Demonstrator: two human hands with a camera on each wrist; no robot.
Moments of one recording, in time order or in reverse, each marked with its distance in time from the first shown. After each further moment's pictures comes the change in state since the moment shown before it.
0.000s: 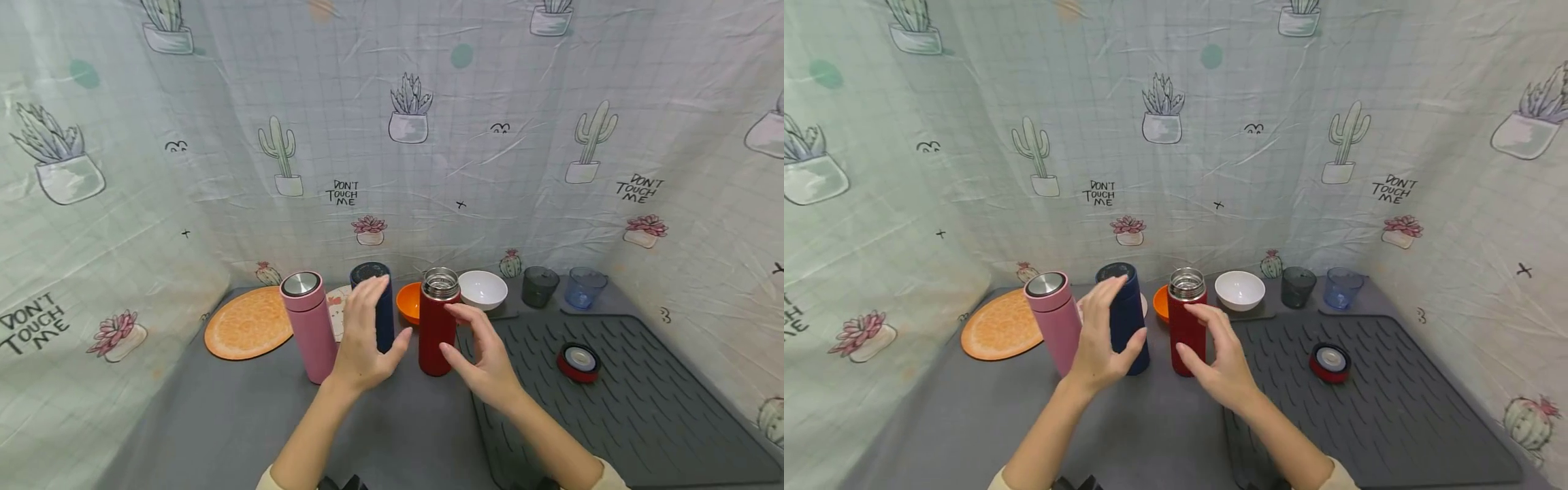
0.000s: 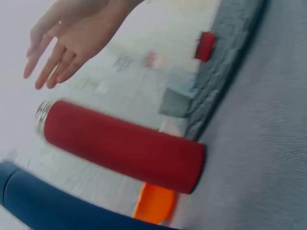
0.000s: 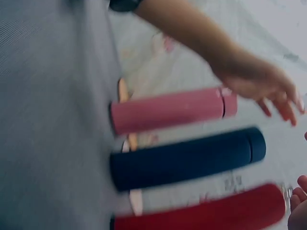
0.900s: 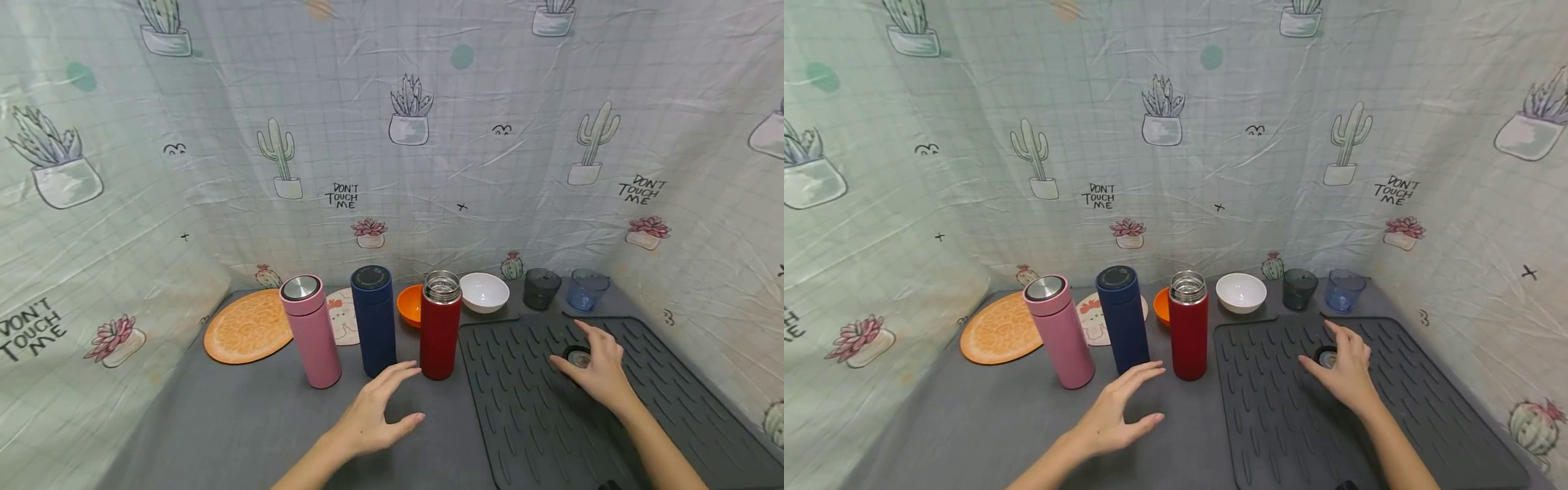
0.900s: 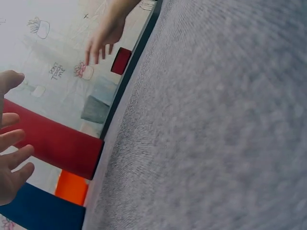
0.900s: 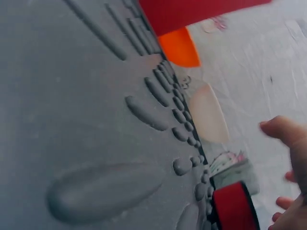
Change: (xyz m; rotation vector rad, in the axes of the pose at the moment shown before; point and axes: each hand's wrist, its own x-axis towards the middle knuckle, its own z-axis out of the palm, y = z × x) left_hand -0.089 0.007 0.006 -0.269 -0.613 -0.358; right_hand -0.085 0.101 -0.155 -0.625 -0.013 0.426
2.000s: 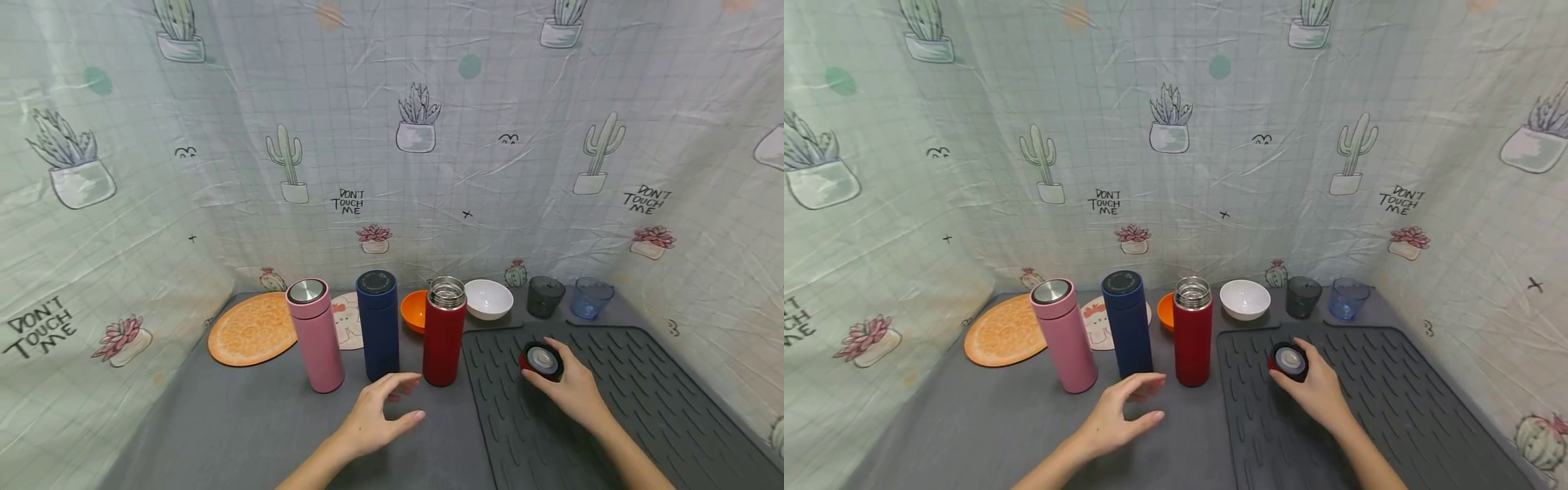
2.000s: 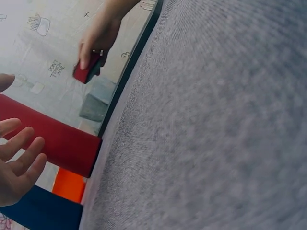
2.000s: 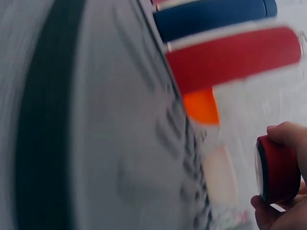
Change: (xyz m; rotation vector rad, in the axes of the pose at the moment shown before) left_hand -0.002 -0.004 0.001 -0.299 0.050 -0.111; right_hand -0.004 -0.054 0.026 0.024 -0.106 0.164
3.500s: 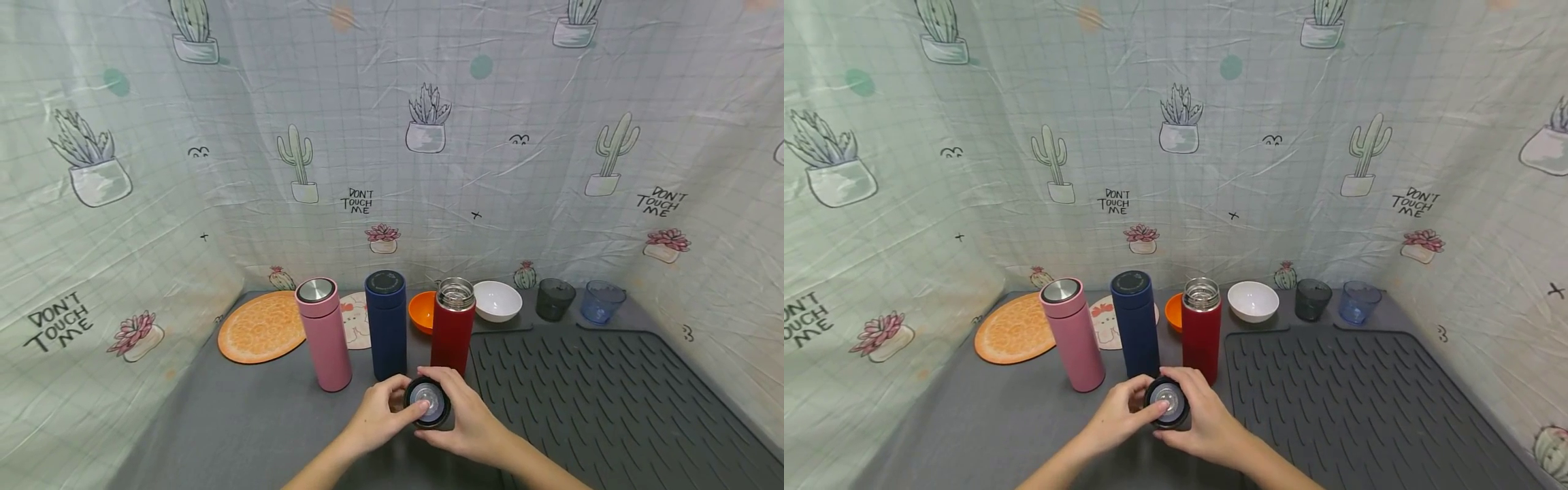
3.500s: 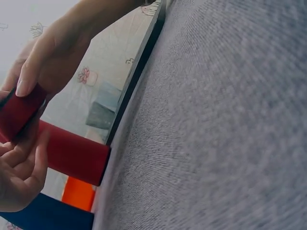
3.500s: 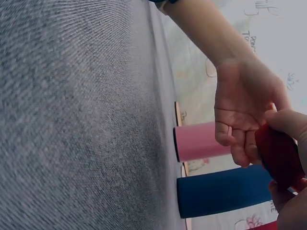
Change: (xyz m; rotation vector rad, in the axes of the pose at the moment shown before) left_hand 0.003 0.055 -0.013 -0.188 0.000 -0.225; right_hand -0.028 -0.128 0.086 0.294 -0.215 -0.680
